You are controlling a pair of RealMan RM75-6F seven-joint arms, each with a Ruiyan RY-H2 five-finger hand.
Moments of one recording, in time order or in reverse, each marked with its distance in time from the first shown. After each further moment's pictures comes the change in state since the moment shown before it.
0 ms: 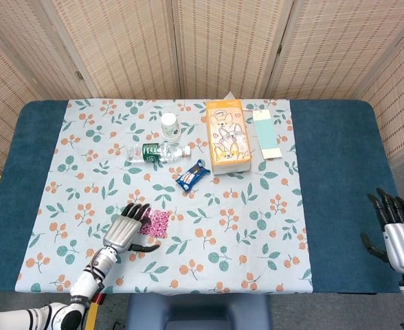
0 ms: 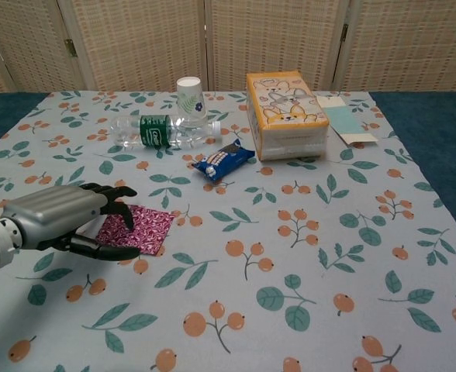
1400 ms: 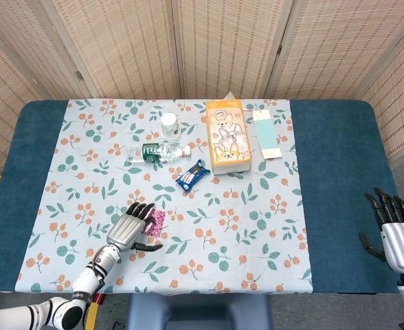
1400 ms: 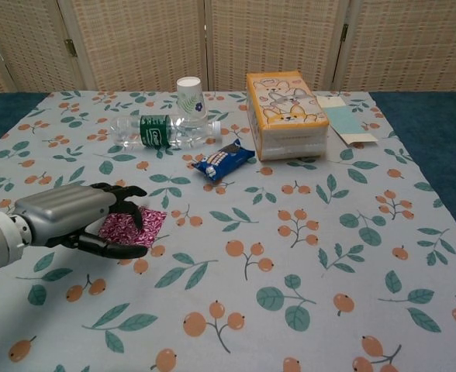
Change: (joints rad) left arm -0.009 -0.002 -0.023 0.033 0.047 -0.070 -0.062; right arm 0.004 0.006 -0.001 -0.022 -0.005 0.003 -0.027
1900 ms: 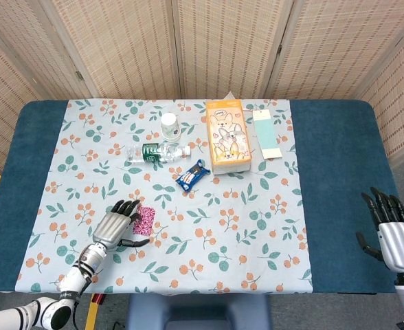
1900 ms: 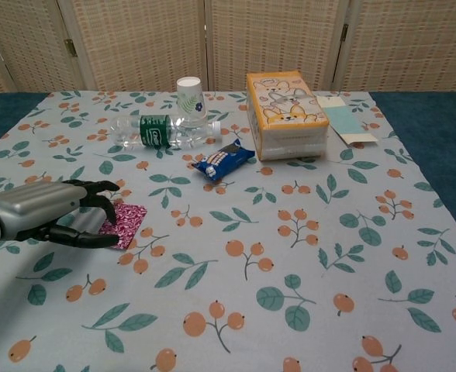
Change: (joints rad) left arm 0.041 0.046 0.008 0.051 0.048 0.016 -0.130; right arm 0.008 -0.004 -0.001 -0.006 -0.010 -0.003 -0.009
